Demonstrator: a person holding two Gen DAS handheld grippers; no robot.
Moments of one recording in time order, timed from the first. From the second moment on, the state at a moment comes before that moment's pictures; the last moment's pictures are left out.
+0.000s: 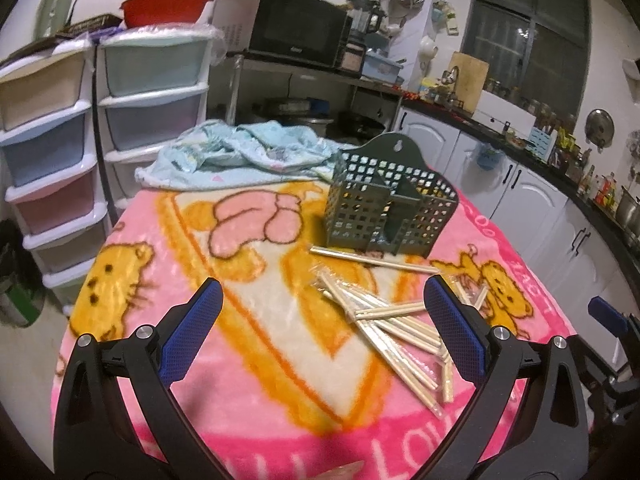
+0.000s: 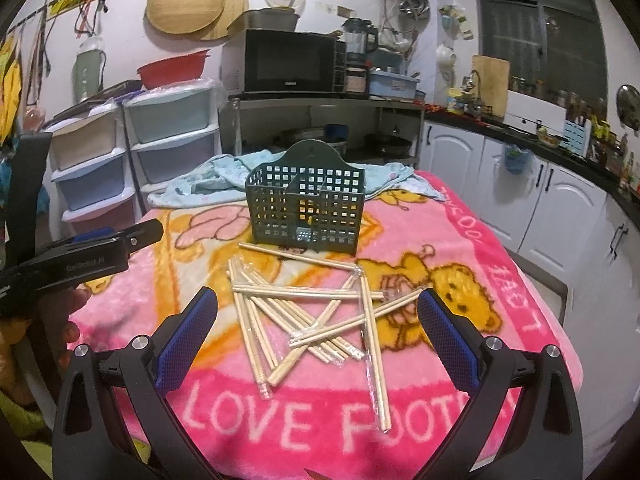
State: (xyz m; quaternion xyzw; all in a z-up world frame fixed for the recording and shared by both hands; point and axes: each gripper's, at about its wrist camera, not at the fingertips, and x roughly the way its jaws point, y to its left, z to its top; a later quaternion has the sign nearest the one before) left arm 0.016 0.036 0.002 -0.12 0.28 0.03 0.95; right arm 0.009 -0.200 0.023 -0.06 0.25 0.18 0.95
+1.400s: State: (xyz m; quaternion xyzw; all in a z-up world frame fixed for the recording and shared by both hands) left arm 0.156 0.047 -0.079 -0.18 0.45 -0.06 0.87; right arm 0.189 -0.206 -0.055 -0.08 0.43 0.21 0.88
